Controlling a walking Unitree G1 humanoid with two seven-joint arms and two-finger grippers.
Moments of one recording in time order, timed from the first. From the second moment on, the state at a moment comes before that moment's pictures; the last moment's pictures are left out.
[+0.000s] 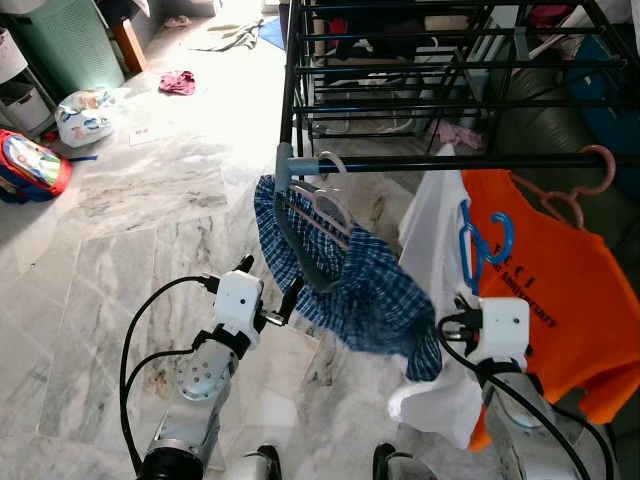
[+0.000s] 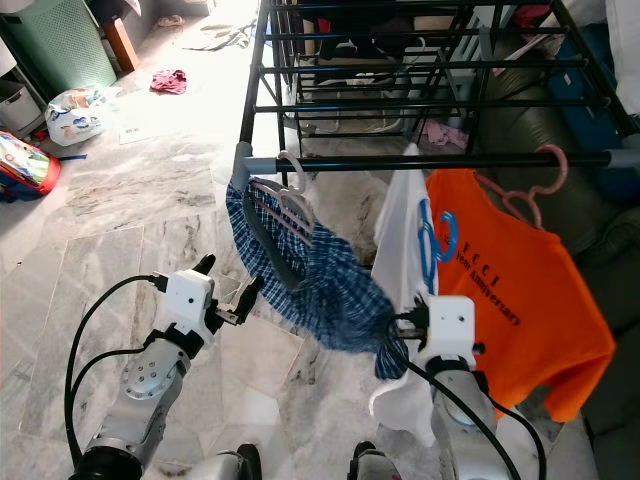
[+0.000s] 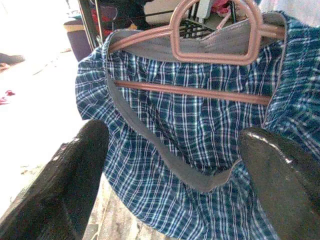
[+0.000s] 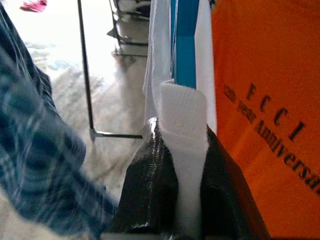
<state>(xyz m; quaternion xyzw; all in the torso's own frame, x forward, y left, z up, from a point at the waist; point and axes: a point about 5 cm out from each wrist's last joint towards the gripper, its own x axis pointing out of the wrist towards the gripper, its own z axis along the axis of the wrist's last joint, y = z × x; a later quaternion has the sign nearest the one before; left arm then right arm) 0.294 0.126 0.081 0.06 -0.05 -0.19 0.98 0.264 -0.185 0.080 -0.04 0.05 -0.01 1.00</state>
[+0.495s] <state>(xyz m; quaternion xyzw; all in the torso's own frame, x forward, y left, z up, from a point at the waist) 0.294 0.121 0.084 0.05 -0.05 -0.20 0.98 0.299 -0.179 0.131 0.00 0.03 0.02 1.00</state>
